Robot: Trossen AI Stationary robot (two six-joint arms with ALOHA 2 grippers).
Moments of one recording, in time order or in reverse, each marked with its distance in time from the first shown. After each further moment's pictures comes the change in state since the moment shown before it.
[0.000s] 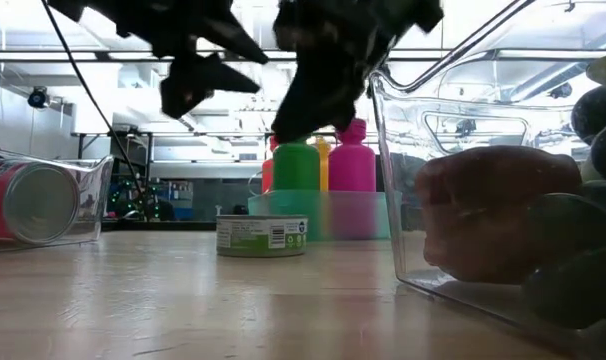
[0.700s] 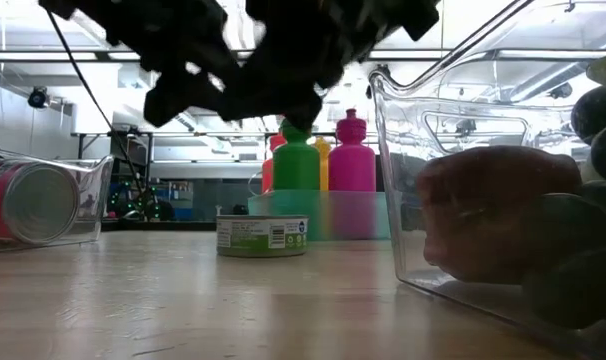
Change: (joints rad) left arm 0.005 -0.007 0.007 -0.130 -0.081 -0.040; right arm 0.090 0.086 0.014 0.247 -0.109 -0.043
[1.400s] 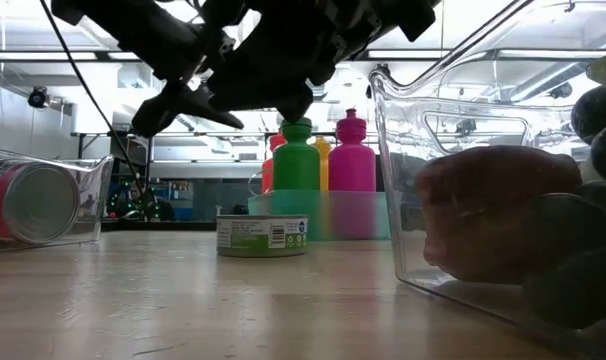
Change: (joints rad) left arm 0.085 0.002 0.001 -0.015 -0.140 -0.412; right arm 0.015 -0.005 -0.003 0.054 -0.010 -0.066
